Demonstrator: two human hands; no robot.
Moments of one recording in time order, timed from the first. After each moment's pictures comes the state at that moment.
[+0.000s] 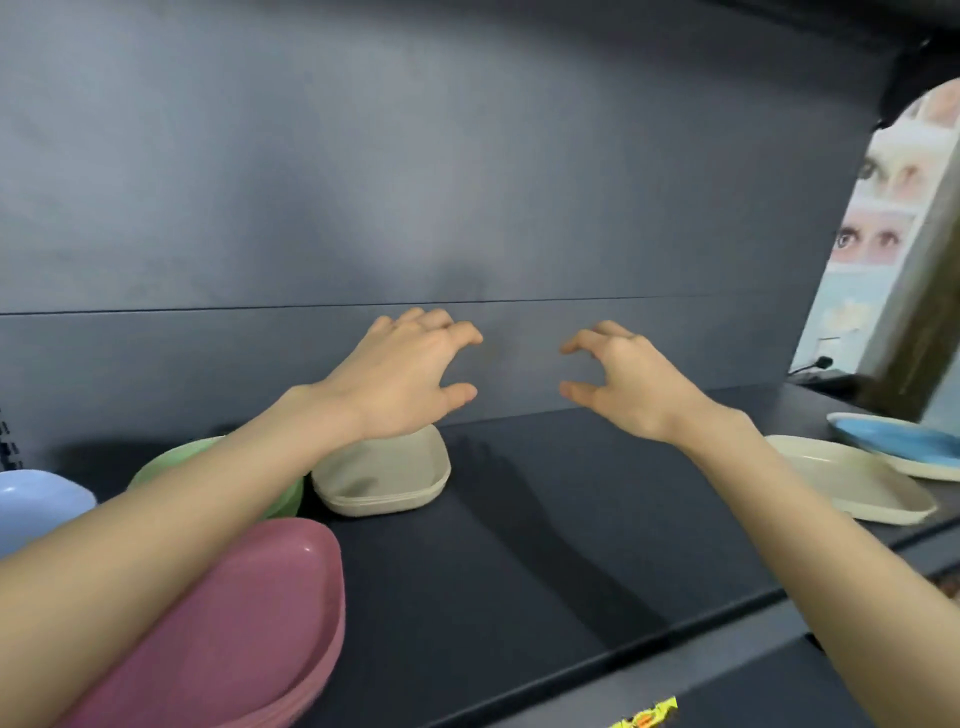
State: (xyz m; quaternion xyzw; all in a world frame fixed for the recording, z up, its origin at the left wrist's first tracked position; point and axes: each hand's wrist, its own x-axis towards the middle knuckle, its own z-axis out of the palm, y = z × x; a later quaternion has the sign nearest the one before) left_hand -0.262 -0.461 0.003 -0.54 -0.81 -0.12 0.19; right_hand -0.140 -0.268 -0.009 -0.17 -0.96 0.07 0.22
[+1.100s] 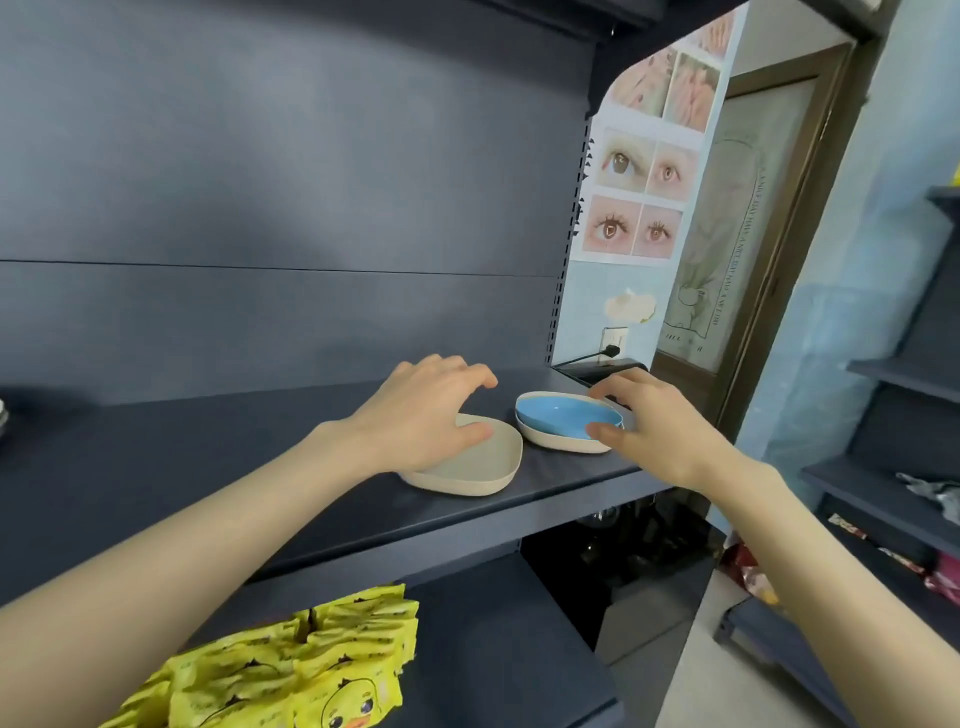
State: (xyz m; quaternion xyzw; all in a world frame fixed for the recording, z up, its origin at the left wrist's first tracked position) left_hand 0.018 -0.126 -0.043 -0.60 -0.78 -0.16 0.13; right_hand 0.188 0.041 -0.044 -0.27 -0.94 0.07 0.19
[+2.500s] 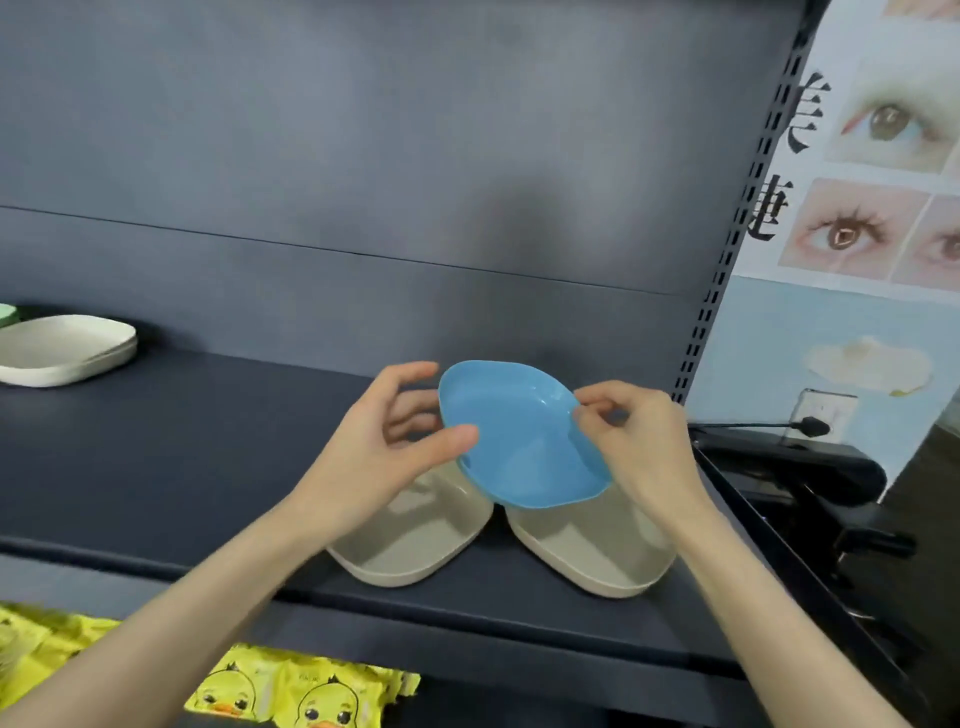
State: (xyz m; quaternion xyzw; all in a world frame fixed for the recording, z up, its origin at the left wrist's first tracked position) left_hand 0.028 -0.010 -0.083 -0.28 -0.70 -0.66 0.01; right_hand 0.063 0.215 -0.069 -0.05 -0.87 0.38 0.30
